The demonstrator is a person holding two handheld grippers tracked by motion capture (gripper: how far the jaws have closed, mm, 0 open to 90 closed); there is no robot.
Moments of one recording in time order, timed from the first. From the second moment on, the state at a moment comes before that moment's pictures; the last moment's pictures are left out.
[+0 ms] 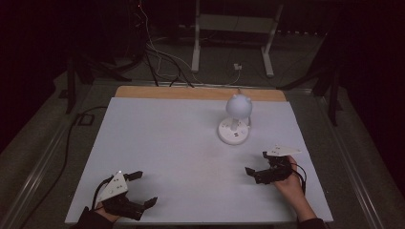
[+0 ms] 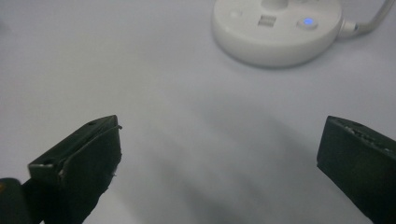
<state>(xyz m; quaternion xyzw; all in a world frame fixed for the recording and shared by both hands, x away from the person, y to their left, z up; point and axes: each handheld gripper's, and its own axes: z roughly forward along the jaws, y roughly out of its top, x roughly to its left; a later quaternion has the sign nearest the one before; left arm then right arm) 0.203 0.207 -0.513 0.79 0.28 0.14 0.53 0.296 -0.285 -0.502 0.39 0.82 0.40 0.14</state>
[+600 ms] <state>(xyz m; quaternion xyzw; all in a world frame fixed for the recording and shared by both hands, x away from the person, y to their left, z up) 0.203 0.207 -0.513 0.79 0.28 0.14 0.53 0.255 -0.301 -0.518 0.39 0.83 0.37 0.15</state>
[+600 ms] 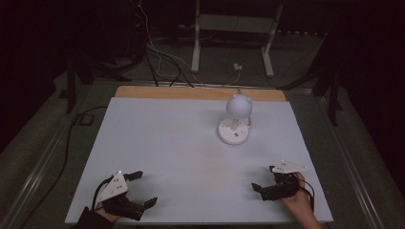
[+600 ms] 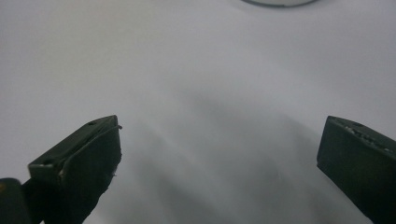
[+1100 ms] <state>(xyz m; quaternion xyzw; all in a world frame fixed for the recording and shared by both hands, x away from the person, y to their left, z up) 0.203 0.206 -0.513 0.79 0.28 0.14 0.53 0.229 -0.327 -0.531 0.41 0.83 0.34 0.16</state>
